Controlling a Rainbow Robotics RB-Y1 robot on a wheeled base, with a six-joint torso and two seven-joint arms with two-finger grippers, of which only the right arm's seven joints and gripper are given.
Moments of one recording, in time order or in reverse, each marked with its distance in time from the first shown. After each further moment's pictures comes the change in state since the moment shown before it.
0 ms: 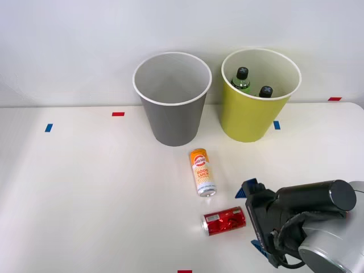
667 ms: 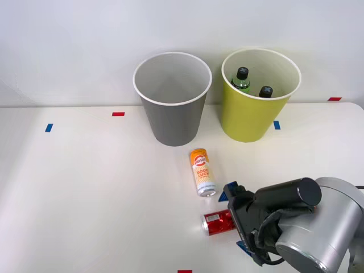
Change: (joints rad) arm -0.078 0.032 0.093 0.107 -0.030 -0.058 -0.008
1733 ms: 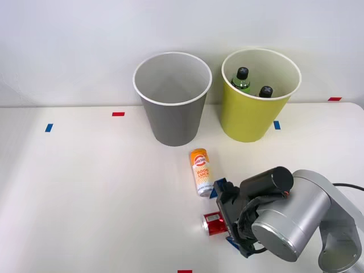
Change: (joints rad) arm -0.049 0.107 0.002 0.150 0.032 -0.005 0.048
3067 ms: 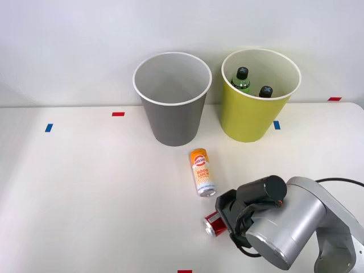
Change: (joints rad) arm 0.026 0.023 0.028 0.000 0.109 0.000 0.142
